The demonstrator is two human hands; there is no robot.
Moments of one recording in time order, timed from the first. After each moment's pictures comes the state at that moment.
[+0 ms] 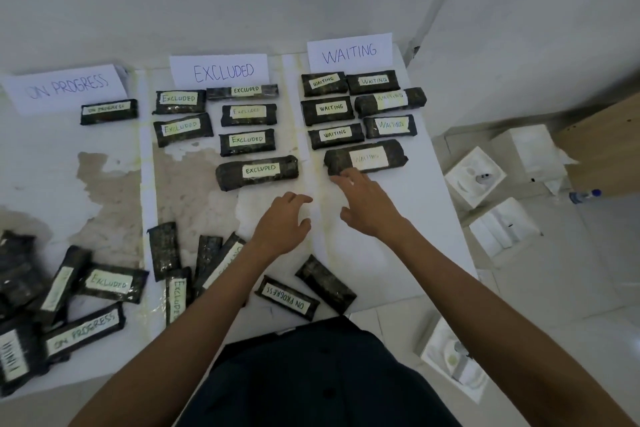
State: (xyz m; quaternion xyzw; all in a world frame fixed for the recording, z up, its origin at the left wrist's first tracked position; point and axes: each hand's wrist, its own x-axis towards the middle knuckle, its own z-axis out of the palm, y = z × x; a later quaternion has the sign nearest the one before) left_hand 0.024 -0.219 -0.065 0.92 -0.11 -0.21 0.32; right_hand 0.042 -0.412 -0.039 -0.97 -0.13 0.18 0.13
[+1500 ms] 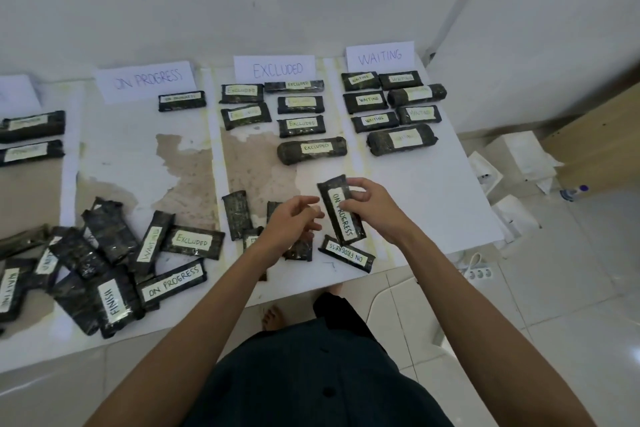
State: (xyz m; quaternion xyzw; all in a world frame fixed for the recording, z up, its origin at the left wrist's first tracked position) left_hand -0.068 -0.094 0.001 0.69 0.10 -0.30 0.65; right_hand -0.060 -0.278 0.022 -0.70 0.16 0.23 0.65
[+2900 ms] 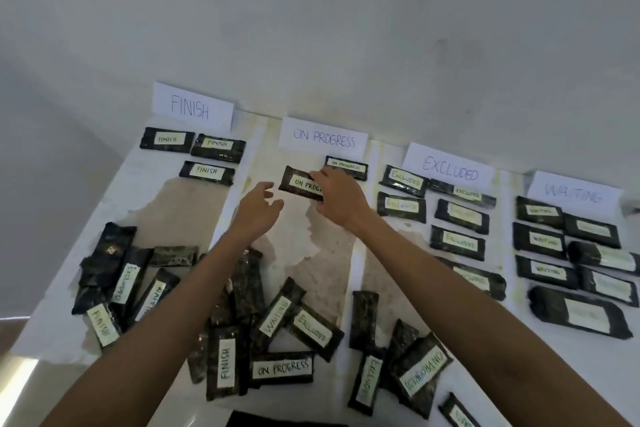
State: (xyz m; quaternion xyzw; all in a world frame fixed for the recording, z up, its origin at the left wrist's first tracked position) left_hand 0.090 0.222 -0.020 0.83 0.30 -0.08 0.46; right_hand 0.177 0.067 -0.009 -0.92 -0.35 0.12 0.09
